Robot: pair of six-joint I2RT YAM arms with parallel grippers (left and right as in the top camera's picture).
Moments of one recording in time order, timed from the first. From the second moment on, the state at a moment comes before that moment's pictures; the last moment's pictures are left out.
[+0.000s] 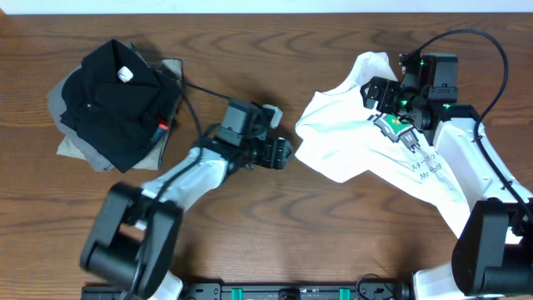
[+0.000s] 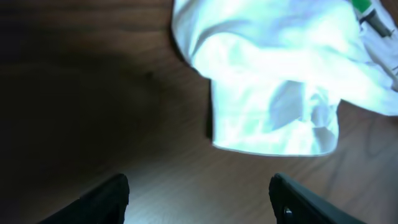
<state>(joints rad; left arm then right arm) -0.45 1.74 0.89 -0.10 0.44 -0.26 -0.01 1.67 1.13 -0.33 -0.29 0.29</state>
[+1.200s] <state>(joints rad) -0.55 1.93 1.00 -0.03 0.44 -0.51 -0.01 1.67 1.13 -0.40 -0.26 0.30</state>
